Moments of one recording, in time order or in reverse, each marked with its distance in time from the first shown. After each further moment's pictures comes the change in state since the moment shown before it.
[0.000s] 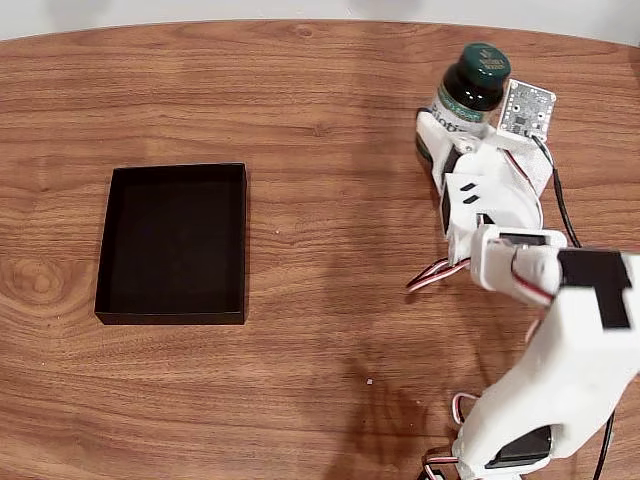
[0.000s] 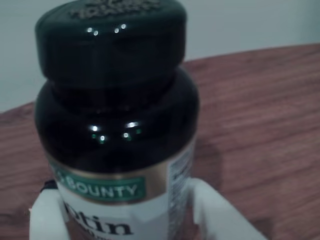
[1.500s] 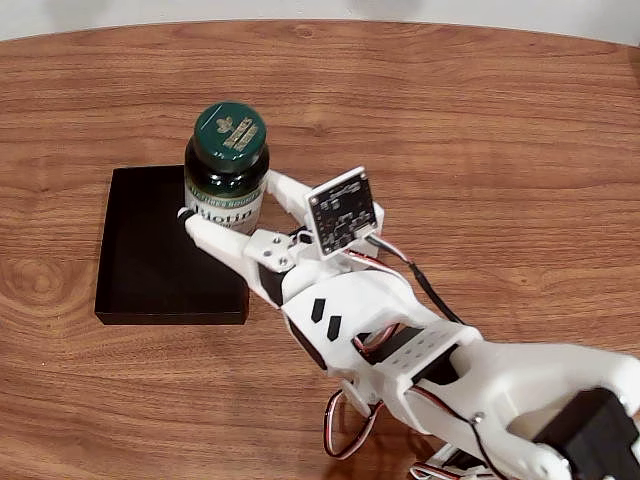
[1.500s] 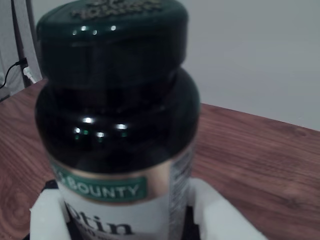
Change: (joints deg) arm -40.1 27.9 24.9 -9.0 5.4
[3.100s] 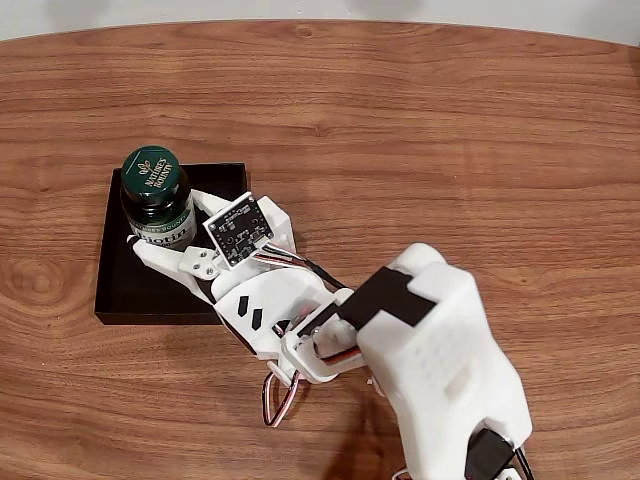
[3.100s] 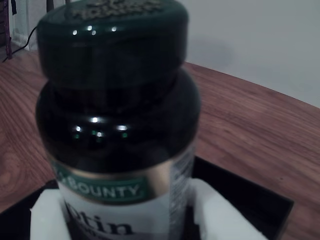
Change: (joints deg) arm -5.8 -53.1 -33.0 -19.4 4.2
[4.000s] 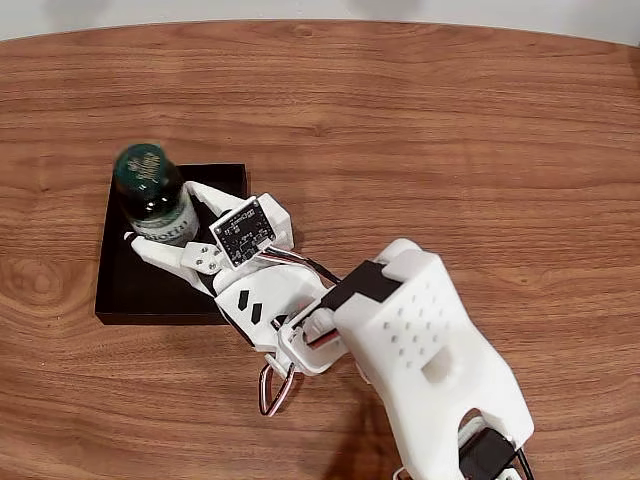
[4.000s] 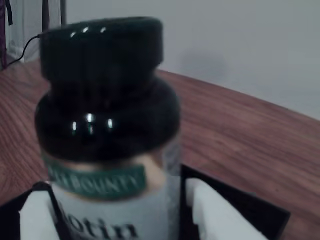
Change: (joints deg) arm 1.8 -9.6 -7.6 -4.8 1.2
